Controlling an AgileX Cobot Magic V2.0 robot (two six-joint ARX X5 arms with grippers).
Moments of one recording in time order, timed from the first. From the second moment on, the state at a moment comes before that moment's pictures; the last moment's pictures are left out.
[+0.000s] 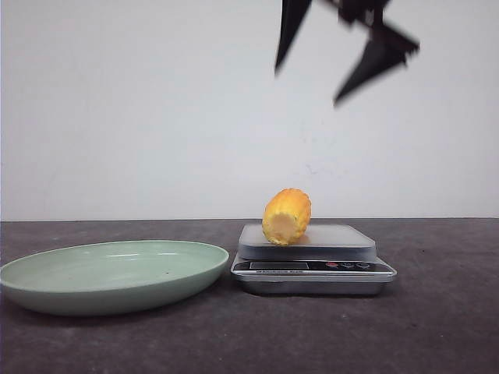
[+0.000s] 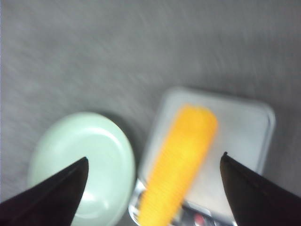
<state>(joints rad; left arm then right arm) -0.82 0.60 1.79 -1.42 -0.13 -0.54 0.48 1.59 1.46 -0.74 -0.21 0.44</state>
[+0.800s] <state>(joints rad) -0.82 0.60 1.78 -1.42 -0.13 -0.52 0.58 1.81 1.46 -0.82 -0.13 0.47</state>
